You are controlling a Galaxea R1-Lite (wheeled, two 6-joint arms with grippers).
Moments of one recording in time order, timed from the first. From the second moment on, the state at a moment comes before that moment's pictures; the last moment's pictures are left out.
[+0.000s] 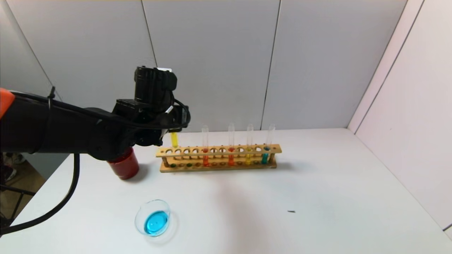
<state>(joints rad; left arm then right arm) -0.51 1.85 -1.22 -0.32 0.53 -0.11 0.00 0.00 -0.01 0.03 -0.01 0.01</state>
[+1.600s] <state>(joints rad) -0.49 1.37 -0.73 -0.10 0.47 -0.01 0.00 0.00 -0.01 0.03 -0.01 0.01</state>
